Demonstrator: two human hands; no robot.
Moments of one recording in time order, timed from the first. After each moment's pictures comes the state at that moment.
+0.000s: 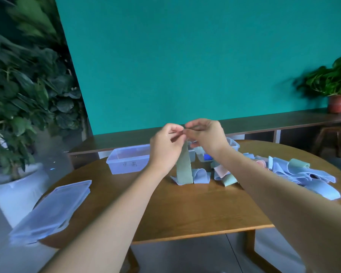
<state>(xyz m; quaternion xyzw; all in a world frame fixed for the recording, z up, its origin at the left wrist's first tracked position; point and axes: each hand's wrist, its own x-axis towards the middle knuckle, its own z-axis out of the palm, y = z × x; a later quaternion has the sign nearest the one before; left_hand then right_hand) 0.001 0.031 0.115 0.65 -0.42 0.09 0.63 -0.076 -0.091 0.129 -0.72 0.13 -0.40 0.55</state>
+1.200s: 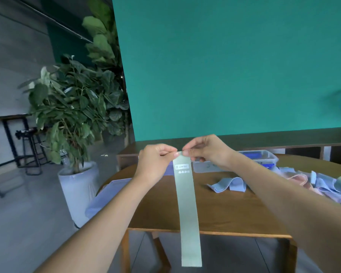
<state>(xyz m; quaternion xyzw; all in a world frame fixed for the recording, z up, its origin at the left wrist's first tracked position) 0.004 0.196 0.135 0.75 -0.34 0.13 0.55 -0.071 0.009 0.154 -0.83 -0.03 -0.19 0.53</state>
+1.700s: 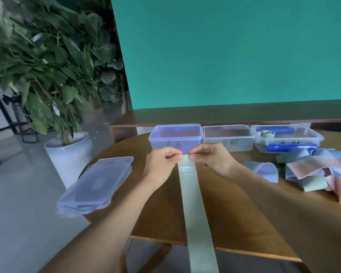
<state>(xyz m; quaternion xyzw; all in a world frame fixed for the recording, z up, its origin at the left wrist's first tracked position) 0.149 0.135 0.008 0.81 -0.28 0.06 0.51 0.078 -0.046 0.009 -0.80 0.05 -0.17 0.58</state>
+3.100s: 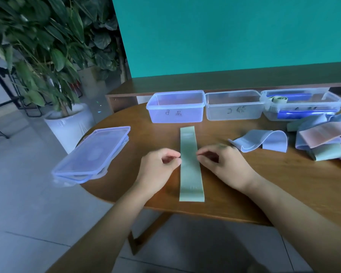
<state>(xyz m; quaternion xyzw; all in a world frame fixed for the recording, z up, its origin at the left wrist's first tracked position) 0.106 0.165 -0.054 0.86 -0.25 0.01 0.45 0.017 -0.034 -0.057 -0.92 0.00 -0.23 0.33</state>
